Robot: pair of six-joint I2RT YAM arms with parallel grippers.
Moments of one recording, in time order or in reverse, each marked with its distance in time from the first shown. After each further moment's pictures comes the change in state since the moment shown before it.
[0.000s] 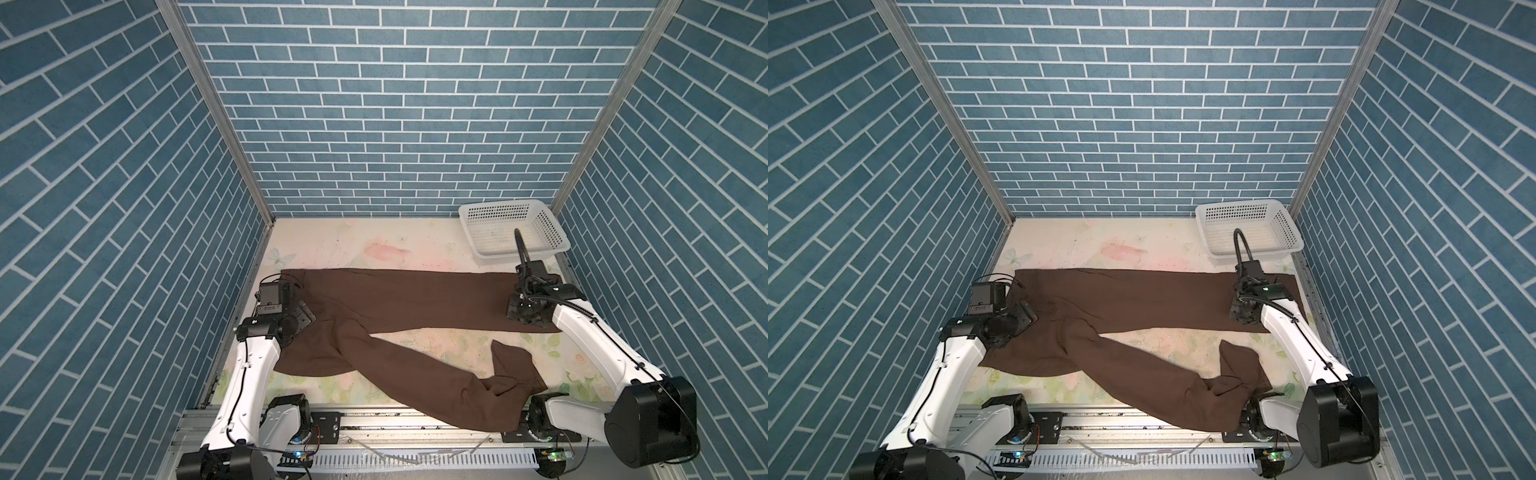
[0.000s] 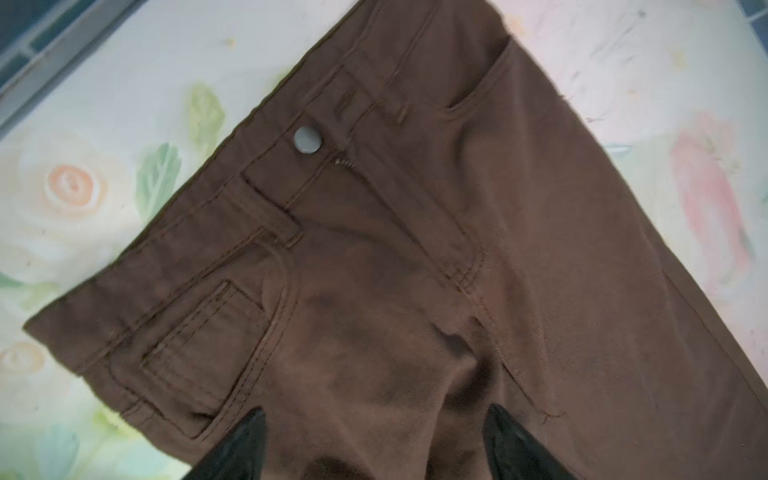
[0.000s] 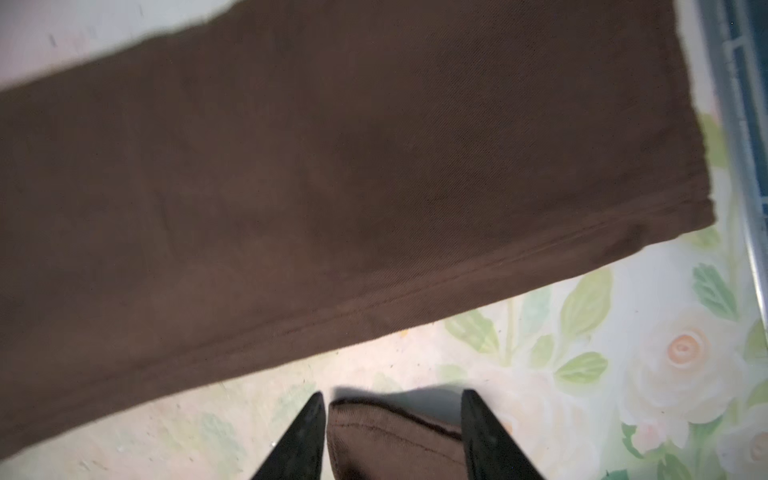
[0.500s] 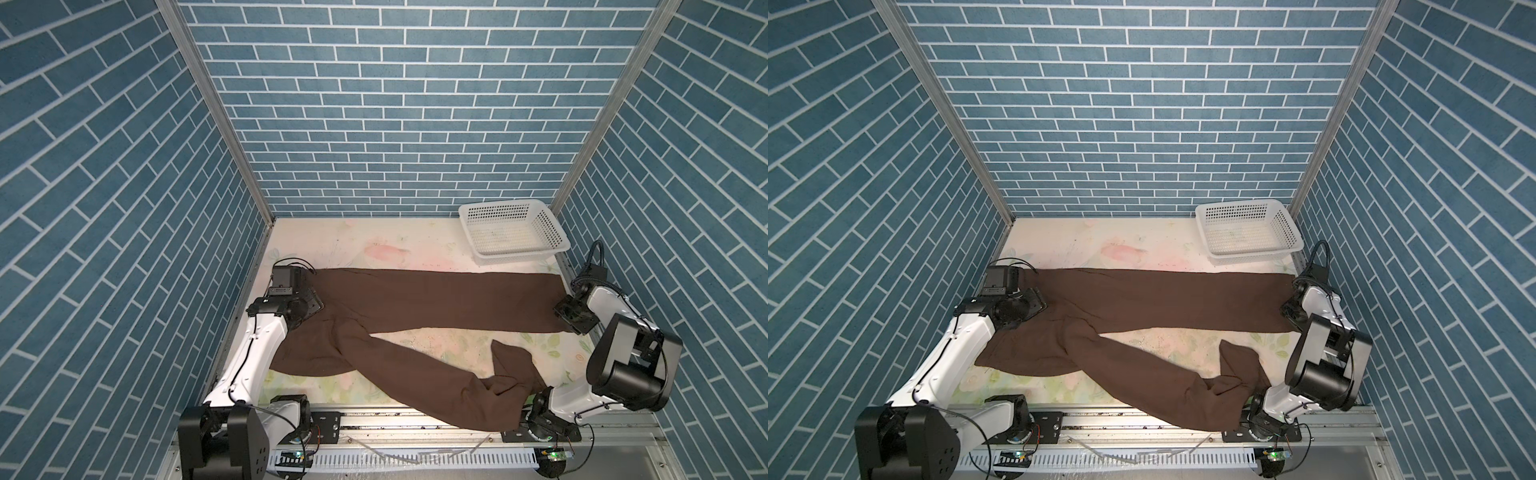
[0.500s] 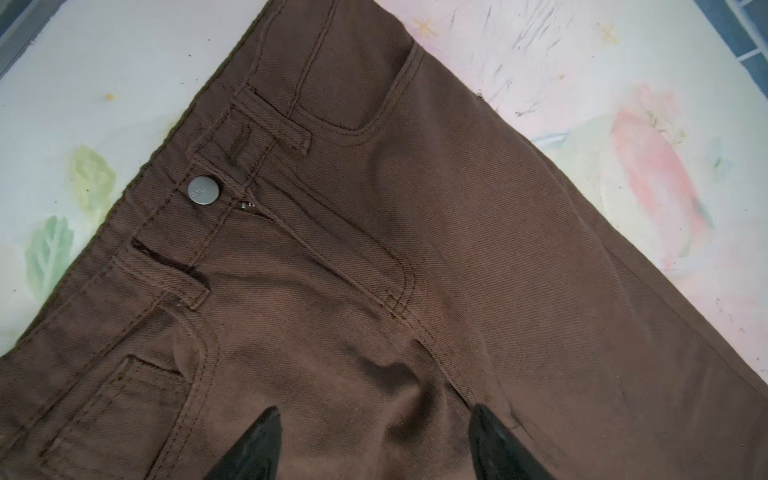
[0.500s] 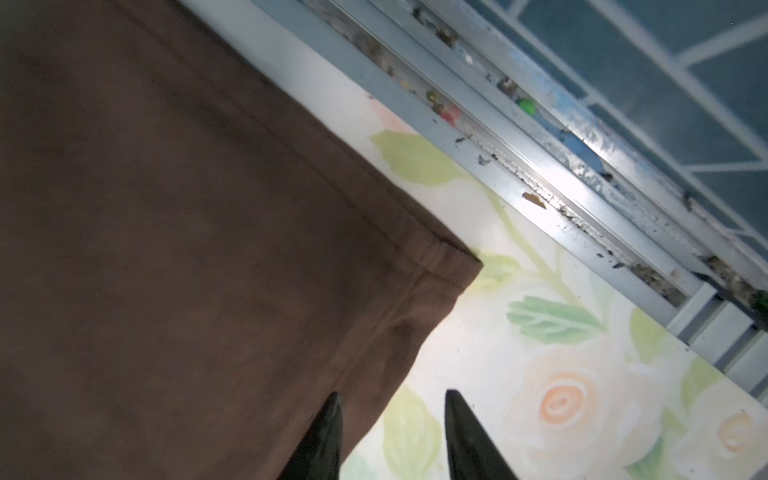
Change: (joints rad) left arm -0.107 0.150 0.112 0.101 0.011 0.047; right arm -0.604 0.211 0.072 0.165 -0.022 0.019
